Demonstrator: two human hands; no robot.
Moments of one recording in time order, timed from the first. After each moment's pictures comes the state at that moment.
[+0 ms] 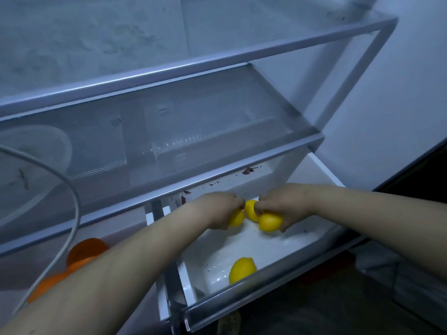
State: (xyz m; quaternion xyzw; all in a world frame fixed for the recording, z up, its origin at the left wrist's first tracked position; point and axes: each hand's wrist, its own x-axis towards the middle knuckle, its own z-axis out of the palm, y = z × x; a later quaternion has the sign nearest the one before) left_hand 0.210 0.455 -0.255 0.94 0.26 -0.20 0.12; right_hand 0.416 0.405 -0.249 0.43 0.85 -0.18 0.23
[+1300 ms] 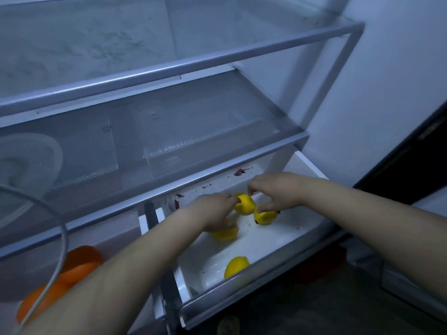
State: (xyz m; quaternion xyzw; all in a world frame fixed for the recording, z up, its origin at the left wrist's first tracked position) left_hand 0.212 0.445 -0.250 0.93 0.29 -0.18 0.13; right_hand 0.412 0.402 -0.224 0.56 0.79 -0.17 0.14
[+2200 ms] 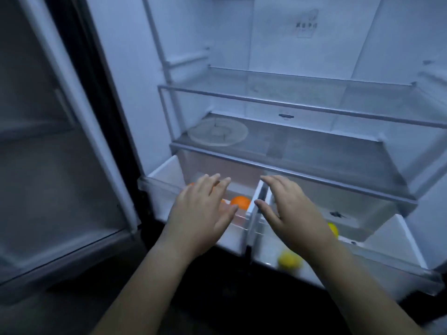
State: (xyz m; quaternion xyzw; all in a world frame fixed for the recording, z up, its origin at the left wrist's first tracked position) left_hand 0.060 0.135 -0.119 0.68 0.70 0.20 -0.11; right_hand 0.247 0.216 -0.115 0.37 0.89 -0.06 -0.26
